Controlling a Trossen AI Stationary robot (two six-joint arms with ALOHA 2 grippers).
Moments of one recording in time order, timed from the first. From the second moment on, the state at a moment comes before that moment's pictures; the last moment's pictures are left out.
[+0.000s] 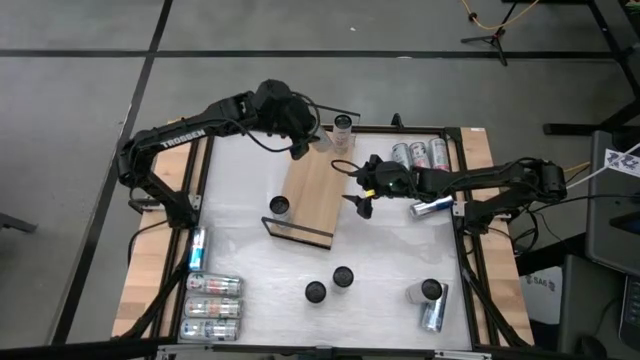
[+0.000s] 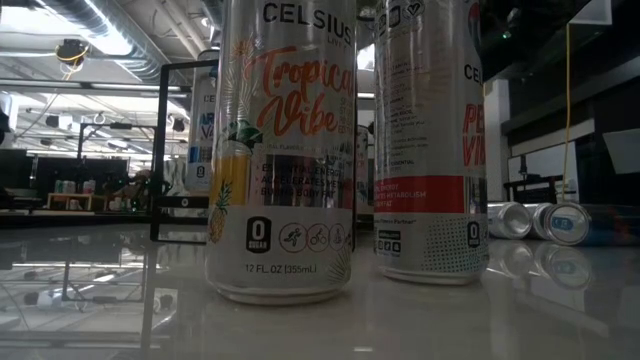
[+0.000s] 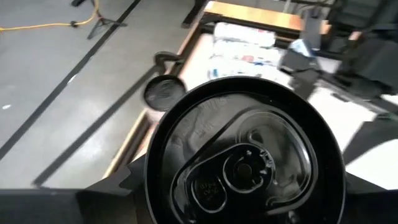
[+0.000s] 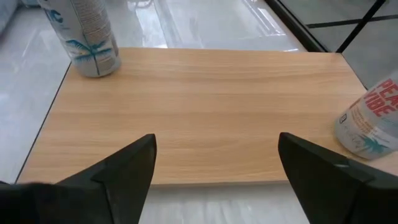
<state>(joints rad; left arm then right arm) 0.45 1.54 1.53 -0.61 0.04 0.08 -0.12 1.37 0.76 0.06 0.12 0.01</state>
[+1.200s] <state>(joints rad) 0.68 1.81 1.53 -0.56 0.19 0.22 -0.12 1.37 0.76 0.05 0.12 0.01</state>
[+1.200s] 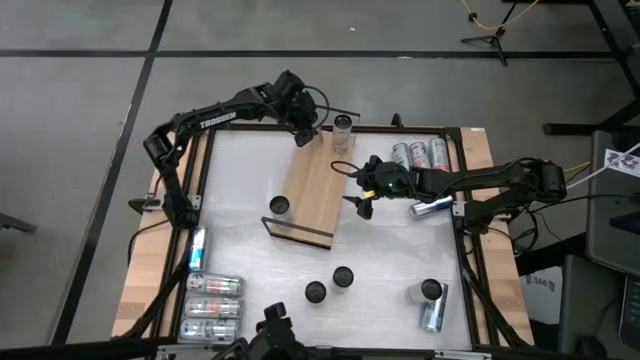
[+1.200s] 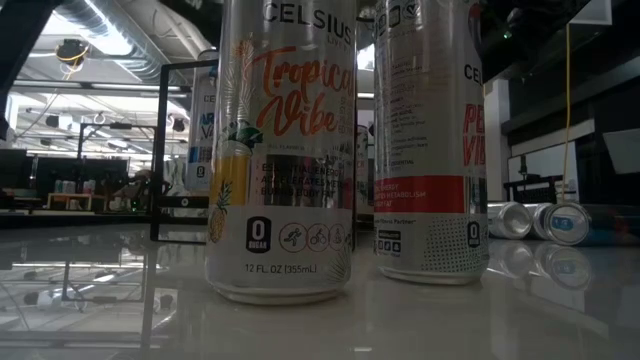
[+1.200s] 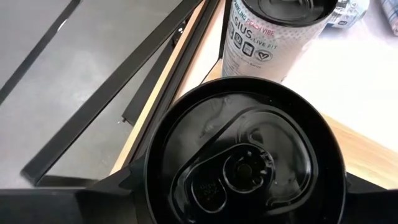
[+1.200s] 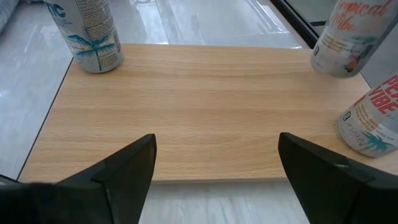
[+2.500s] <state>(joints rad) 0.68 1.85 1.53 -0.56 0.15 0.25 -0.12 1.37 0.76 0.05 0.11 0.06</state>
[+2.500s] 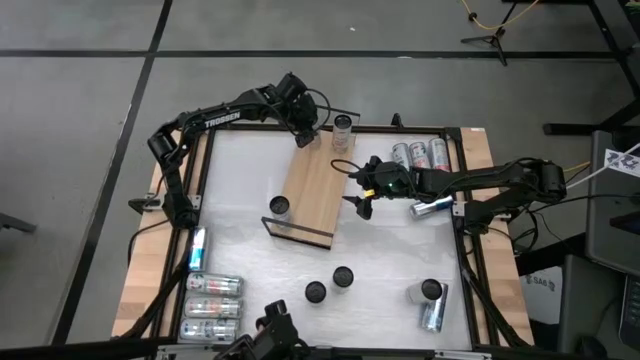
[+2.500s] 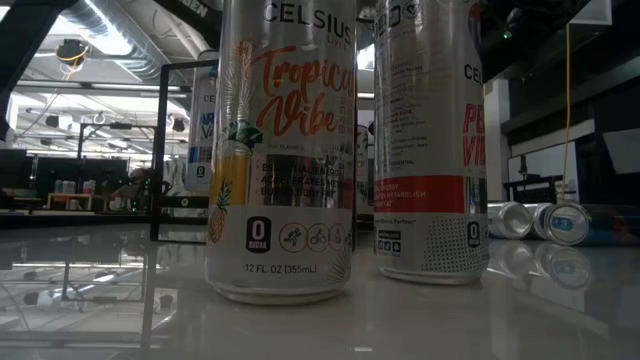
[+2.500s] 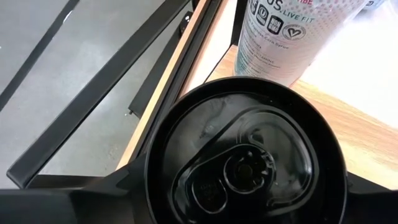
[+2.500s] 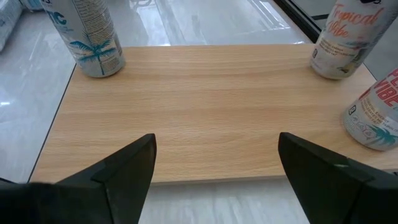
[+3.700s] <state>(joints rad) 0.68 1.84 1.53 -0.47 0.12 0.25 -0.12 1.37 0.76 0.05 0.11 0.05</state>
